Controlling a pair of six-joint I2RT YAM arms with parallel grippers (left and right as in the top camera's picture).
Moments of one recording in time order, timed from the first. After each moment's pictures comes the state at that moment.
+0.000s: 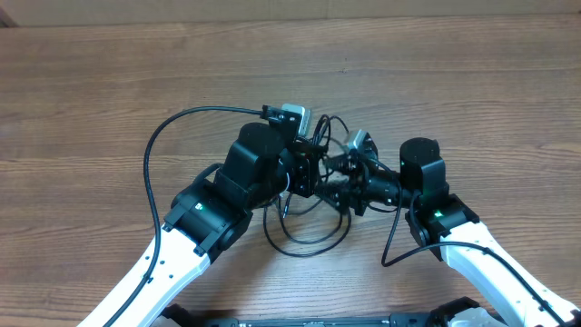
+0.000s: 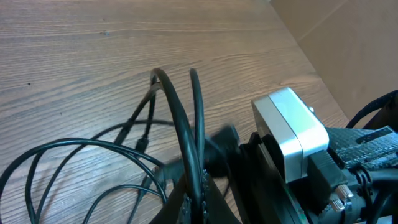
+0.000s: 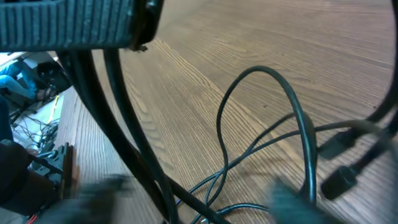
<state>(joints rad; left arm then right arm) -0.65 1.21 1.06 -0.40 0.16 -0.48 0.36 1.25 0.59 0.20 -0.82 0.01</state>
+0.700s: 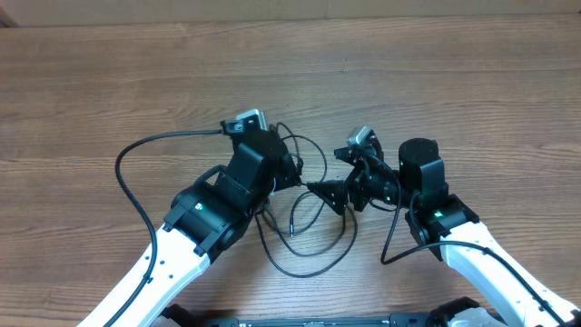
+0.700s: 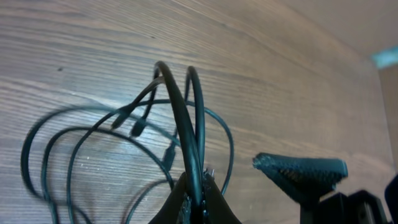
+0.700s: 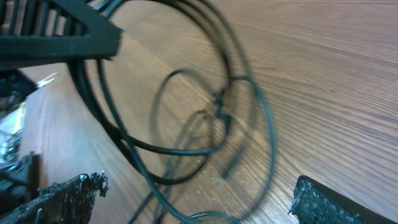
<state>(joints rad) -0.65 1.21 1.06 -0.59 -0.17 -0.90 0.36 1.25 0.59 0.17 -0.67 0.03</state>
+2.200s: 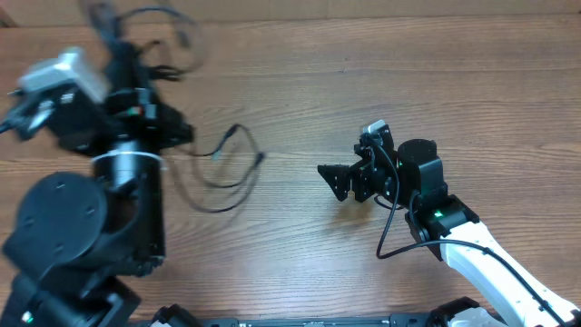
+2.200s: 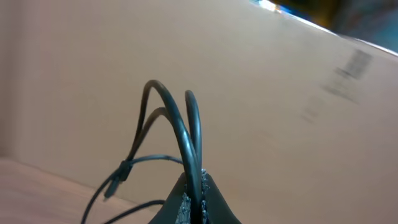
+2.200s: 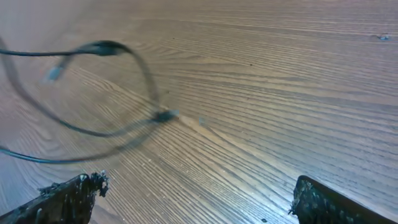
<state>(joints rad) -0.66 1.01 1.63 -0.48 -0.83 -0.28 0.36 1.25 0.59 0.12 -0.41 0.15</state>
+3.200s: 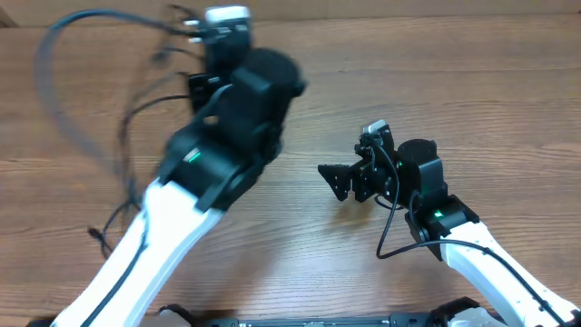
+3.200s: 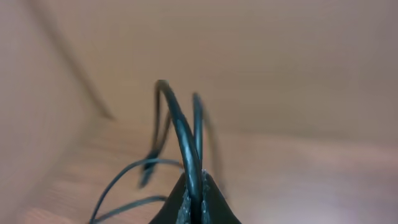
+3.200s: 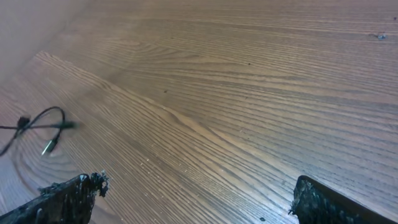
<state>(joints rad) -0.65 1.49 1.68 -0.76 -0.92 -0.29 0.36 1.25 0.59 0.12 -0.41 0.16</state>
